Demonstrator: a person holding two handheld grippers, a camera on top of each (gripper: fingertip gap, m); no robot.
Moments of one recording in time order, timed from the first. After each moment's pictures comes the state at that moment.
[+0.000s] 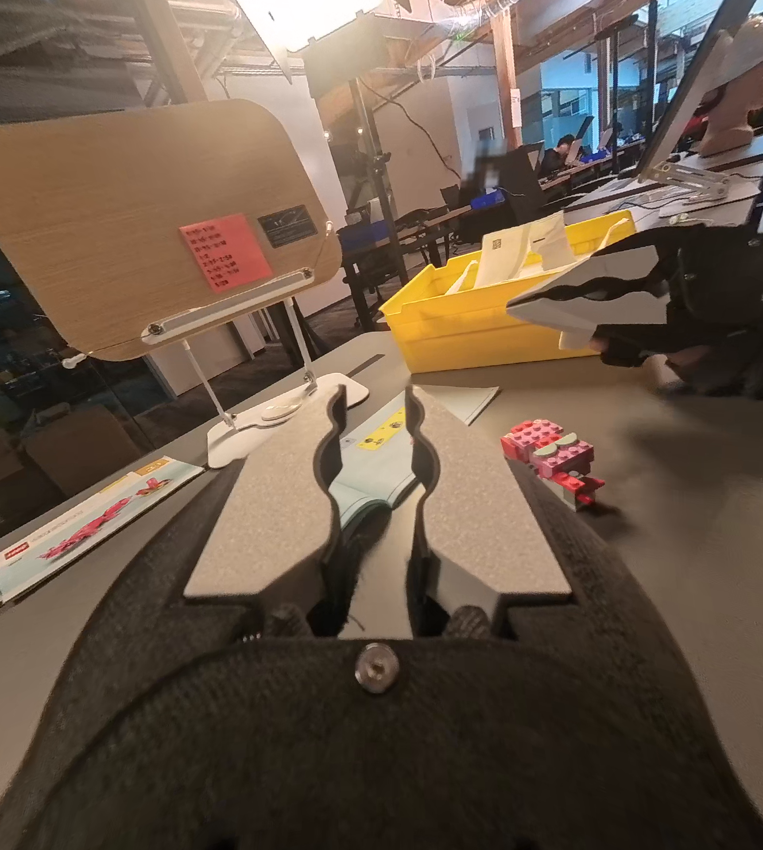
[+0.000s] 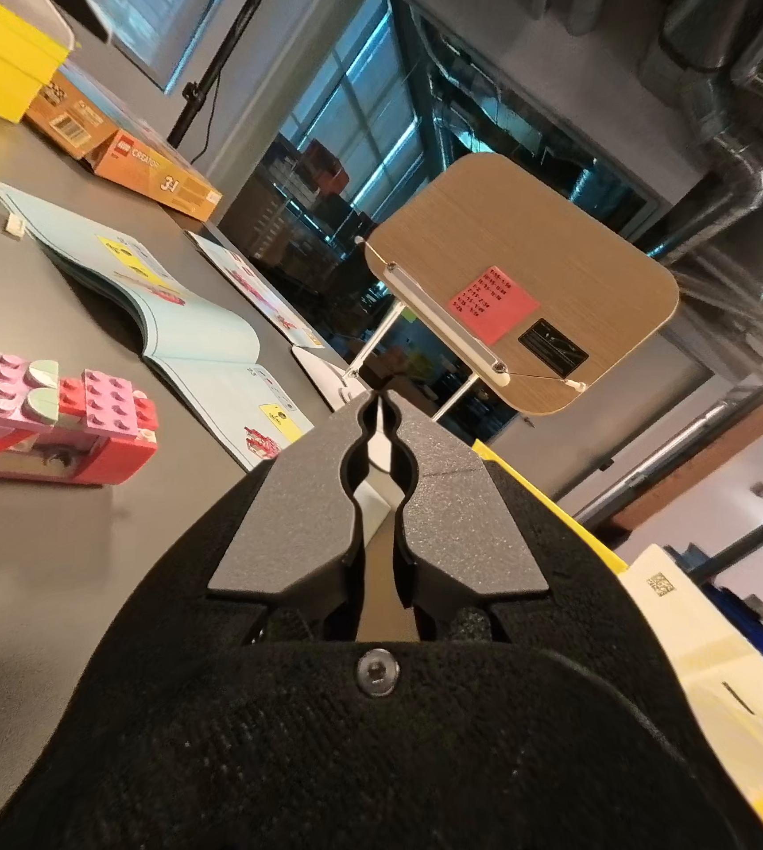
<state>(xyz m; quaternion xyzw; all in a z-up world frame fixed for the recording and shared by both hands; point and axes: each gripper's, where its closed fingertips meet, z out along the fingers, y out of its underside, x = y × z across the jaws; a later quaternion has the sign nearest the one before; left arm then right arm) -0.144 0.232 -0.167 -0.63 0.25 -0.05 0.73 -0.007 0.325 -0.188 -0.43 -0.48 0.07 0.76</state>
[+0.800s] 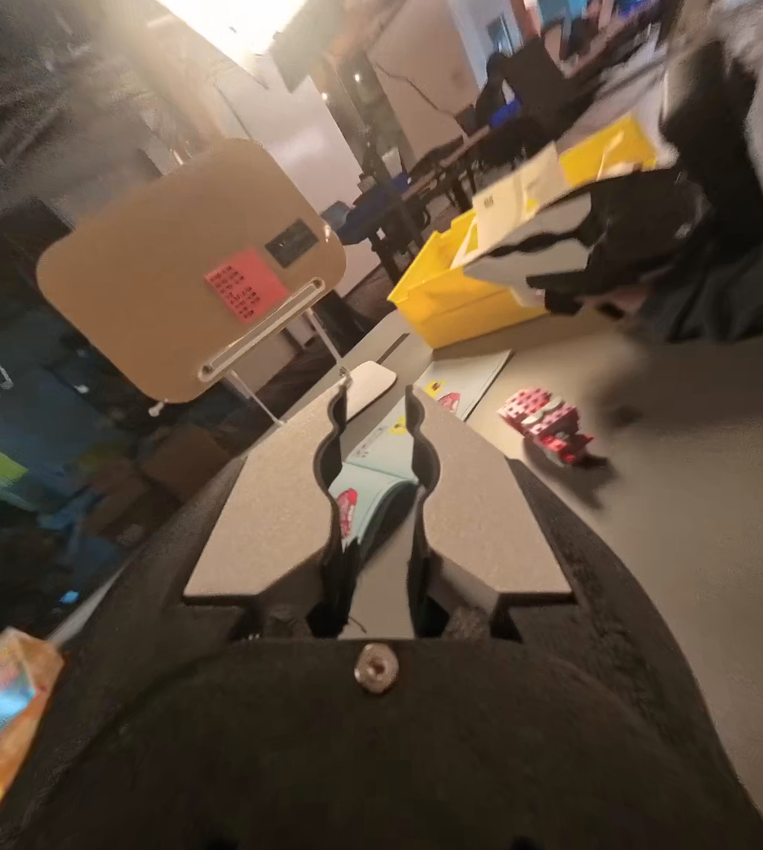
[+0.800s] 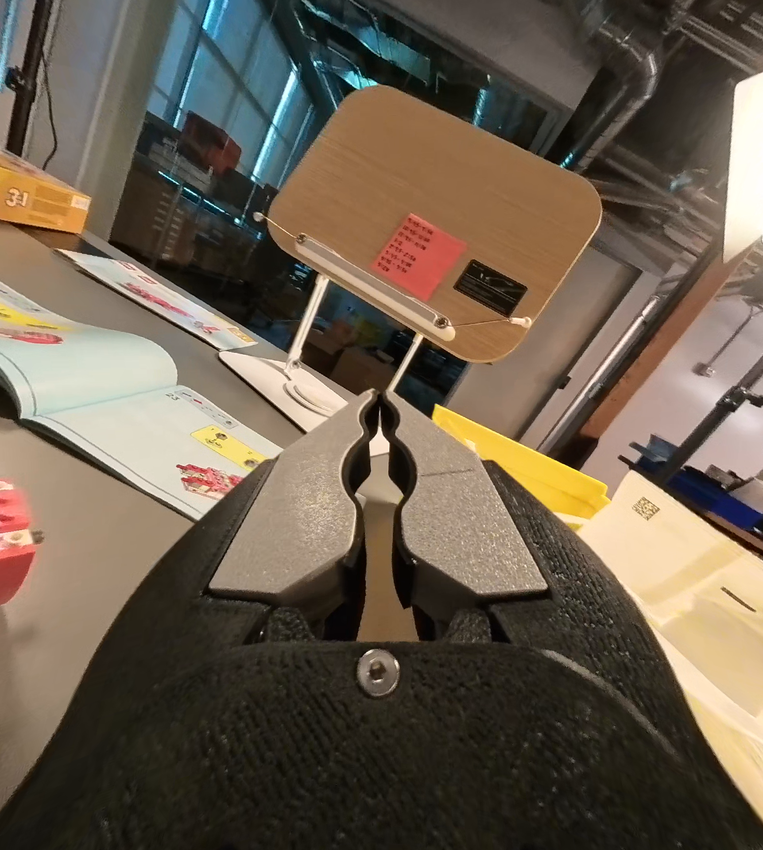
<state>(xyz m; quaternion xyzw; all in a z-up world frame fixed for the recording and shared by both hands) -0.129 0.193 -0.148 -0.63 0.32 0.07 0.70 -0.001 0.363 -0.176 -0.51 -0.36 0.07 0.78</state>
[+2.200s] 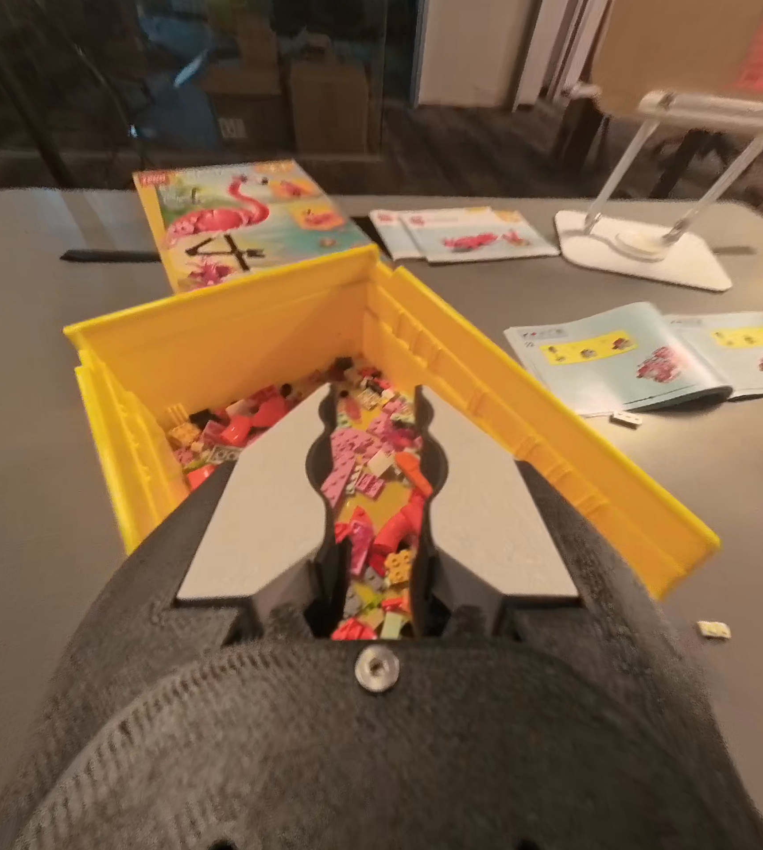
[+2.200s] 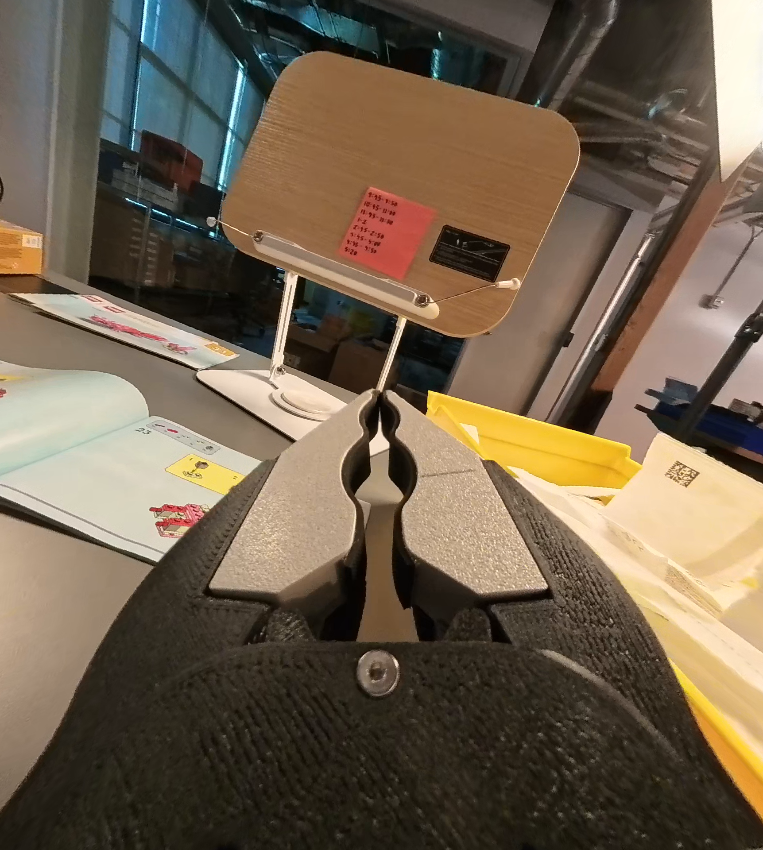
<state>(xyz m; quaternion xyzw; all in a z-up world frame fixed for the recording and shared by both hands) -0.455 0.103 -0.163 -0.82 -0.12 0.04 0.56 -0.002 0.394 -0.176 -0.55 -0.29 0.11 0.78</state>
